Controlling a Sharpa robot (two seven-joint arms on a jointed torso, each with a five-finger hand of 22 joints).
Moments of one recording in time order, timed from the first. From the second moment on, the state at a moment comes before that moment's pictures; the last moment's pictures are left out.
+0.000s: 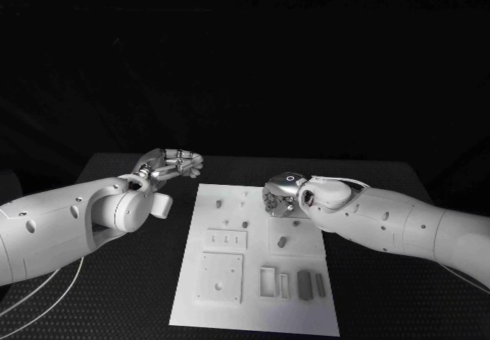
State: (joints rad) left arm 1.34 -0.80 -0.16 1.36 -0.06 -0.31 0.28; left_hand 1.56 -0.08 0.10 0.29 0.10 0.87 0.16 0.33 0.48 1.21 0.09 0.20 0.13 1.01 0.07 0.50 0.61 0.05 0.72 -0.02 0.56 1.30; right arm 1.22 -0.52 -0.15 1.08 -1.72 -0.23 0.04; right_hand 1.07 -0.14 0.80 -0.28 0.05 1.01 0.12 0.36 0.44 1.36 0.04 0.10 0.20 1.33 -0.06 0.77 0.85 0.25 1.08 0.05 0.69 1.24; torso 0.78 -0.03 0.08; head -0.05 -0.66
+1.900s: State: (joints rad) left arm 1.34 -0.78 -0.16 1.36 -0.05 -0.31 0.28; left_hand 1.56 -0.08 0.10 0.29 0.10 0.87 0.16 0.32 0.48 1.21 0.09 0.19 0.13 1.01 0.07 0.49 0.62 0.05 0.72 -0.02 0.56 1.30; right arm 1.24 -0.36 -0.14 0.98 -1.84 -0.42 -0.16; right_hand 1.06 -0.15 0.88 -0.28 0.05 1.04 0.12 0.38 0.44 1.40 0.02 0.11 0.26 1.33 -0.08 0.85 0.89 0.25 1.11 0.02 0.75 1.28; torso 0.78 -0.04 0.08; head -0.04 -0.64
